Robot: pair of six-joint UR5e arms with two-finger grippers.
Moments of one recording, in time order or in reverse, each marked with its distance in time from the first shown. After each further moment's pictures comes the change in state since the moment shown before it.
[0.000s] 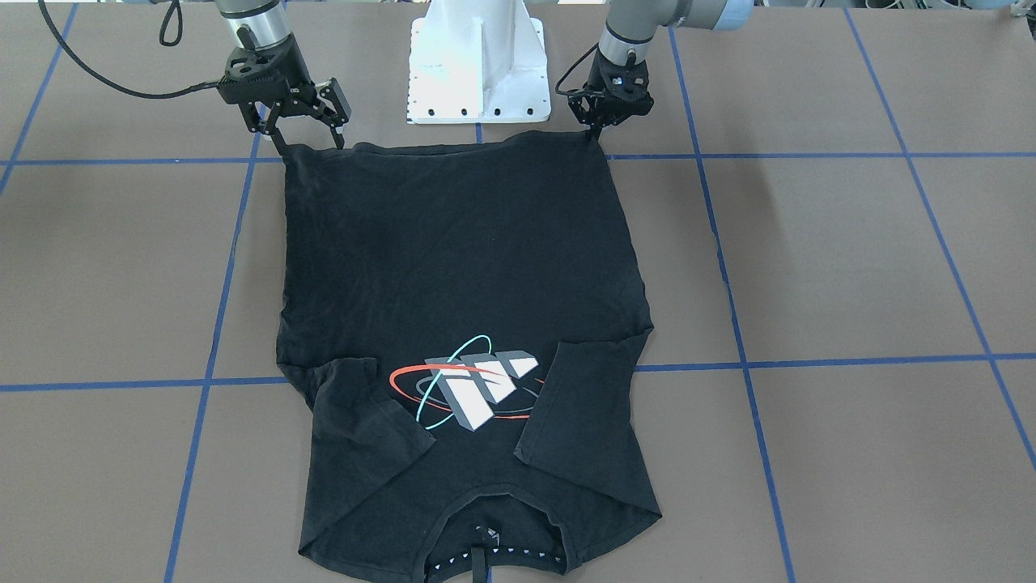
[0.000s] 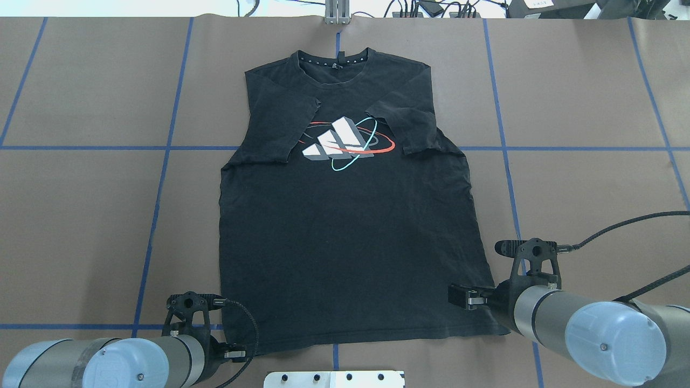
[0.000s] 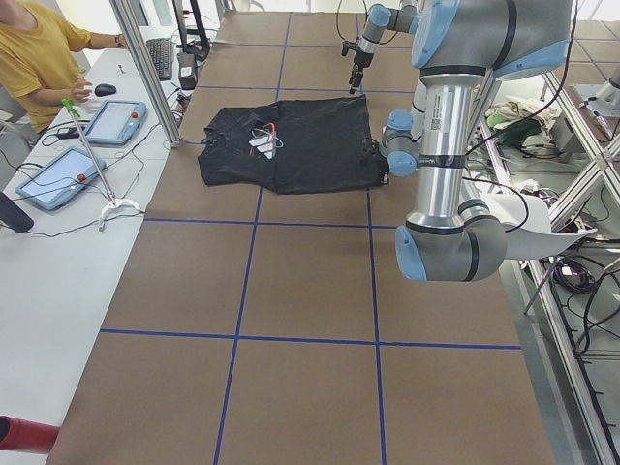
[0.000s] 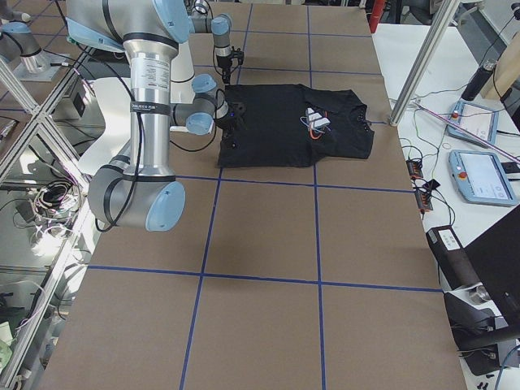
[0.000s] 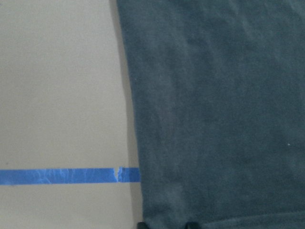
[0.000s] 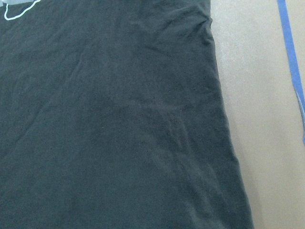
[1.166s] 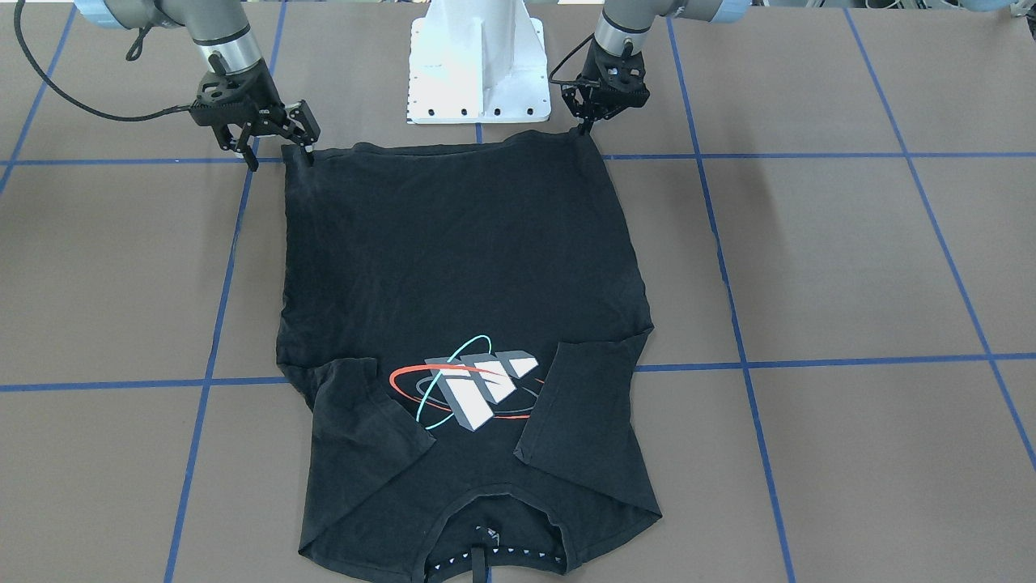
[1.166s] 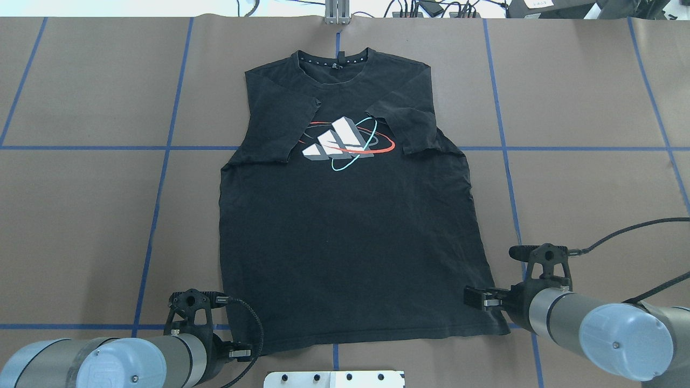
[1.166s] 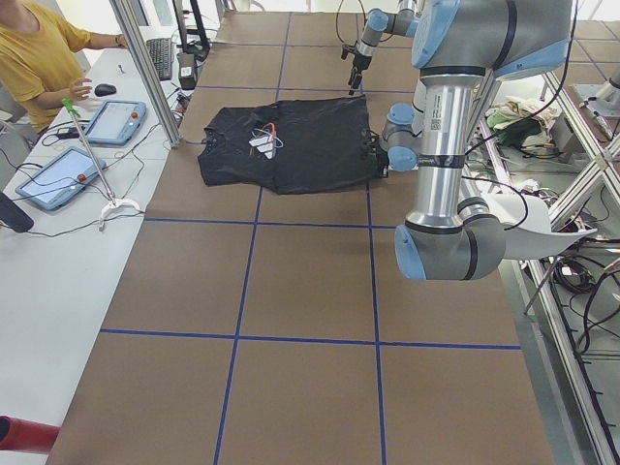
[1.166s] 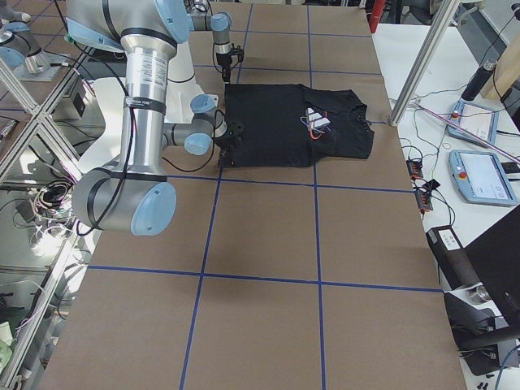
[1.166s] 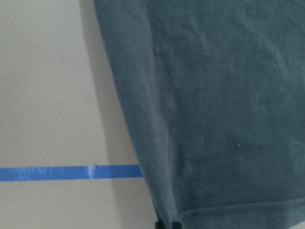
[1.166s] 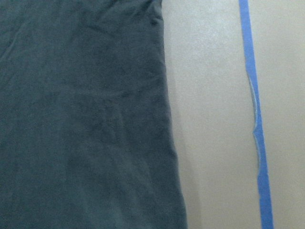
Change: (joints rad) left arm -0.002 -0.012 -0.026 0.002 0.011 0.005; right arm -0.010 -0.132 -0.089 0.184 -0.006 -0.005
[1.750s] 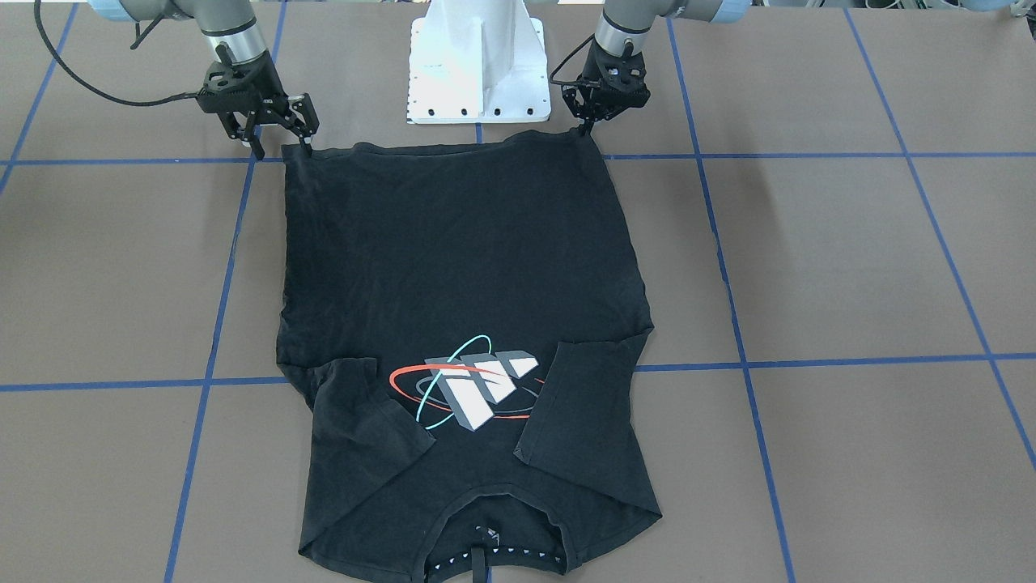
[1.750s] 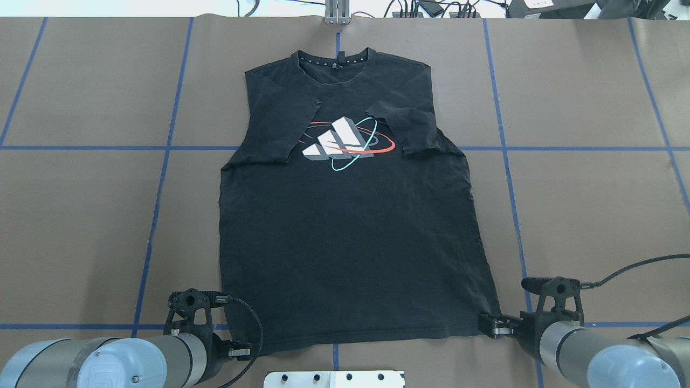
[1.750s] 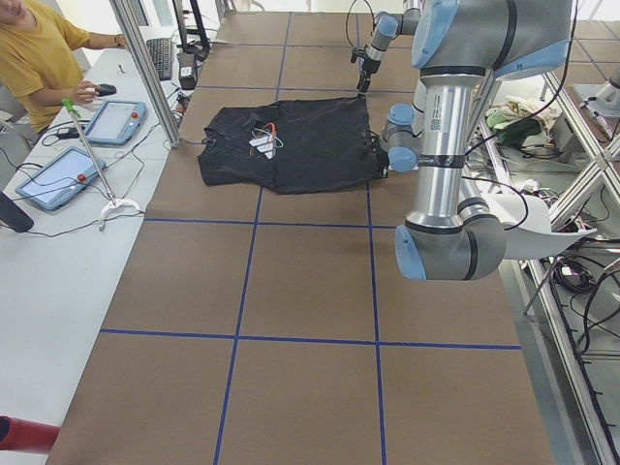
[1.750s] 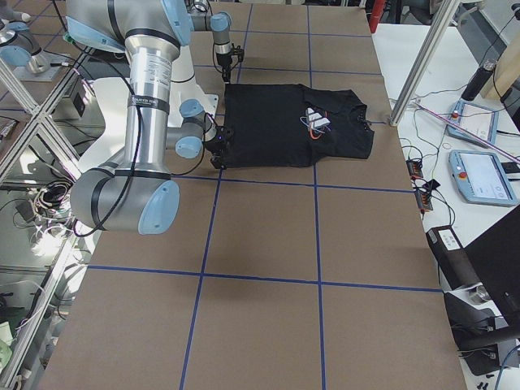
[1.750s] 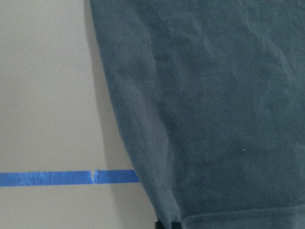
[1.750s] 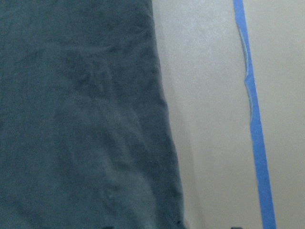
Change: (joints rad) left arm 0.001 0.001 0.000 0.001 0.004 -0.001; right arm -0.140 -0.027 -0.001 0.003 -0.113 0.122
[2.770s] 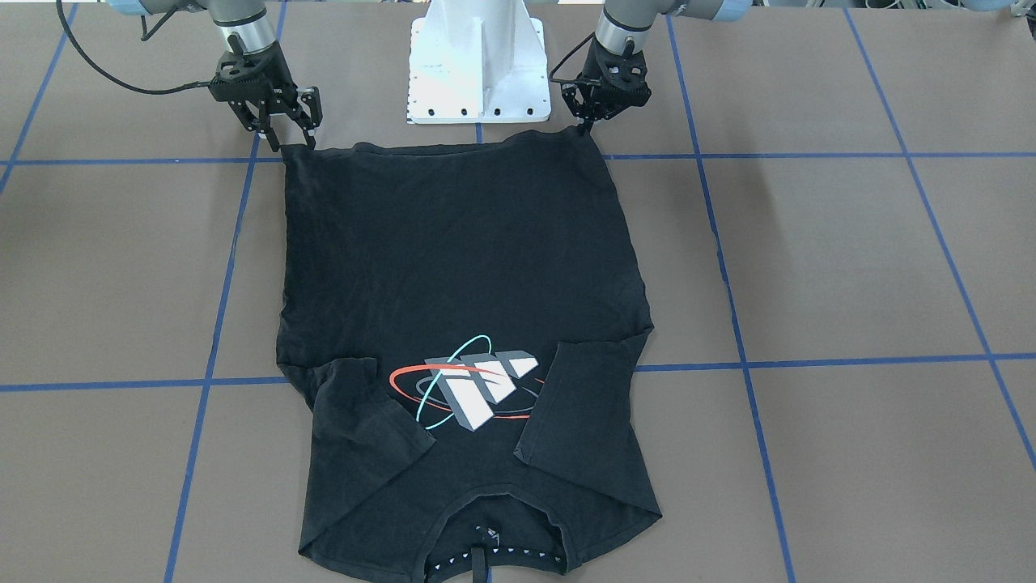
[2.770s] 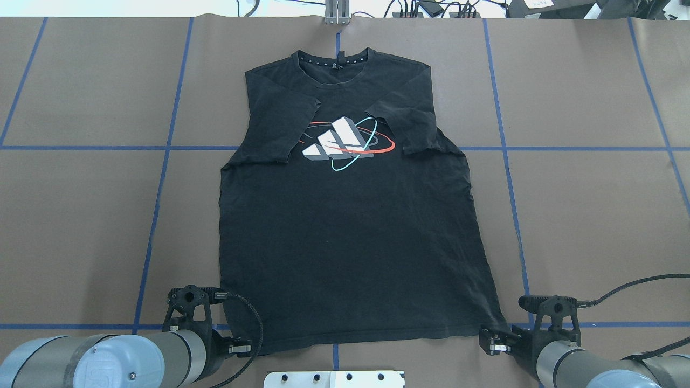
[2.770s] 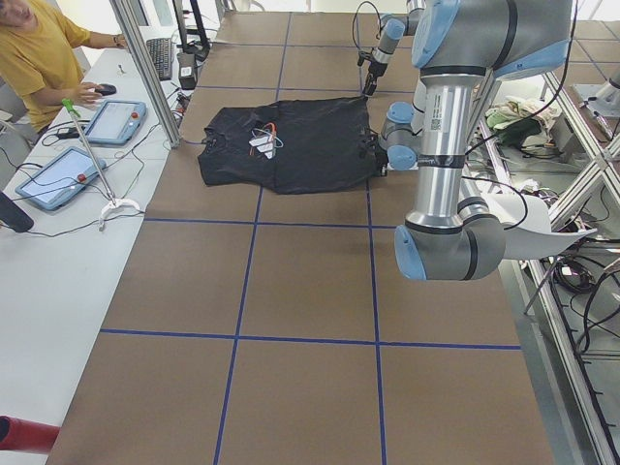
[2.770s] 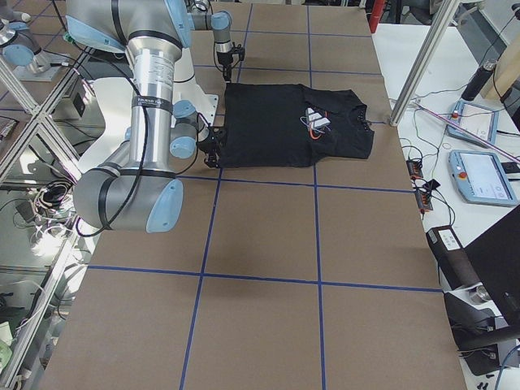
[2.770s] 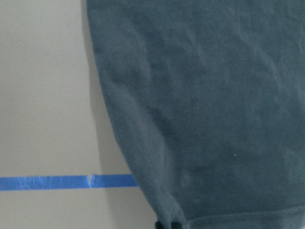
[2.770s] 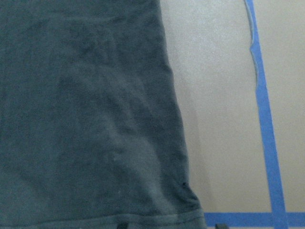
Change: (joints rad) left arm -0.011 -0.002 -0.011 0.002 -0.001 0.002; right arm -0.060 -0.007 -0.003 -0.006 -0.043 0.035
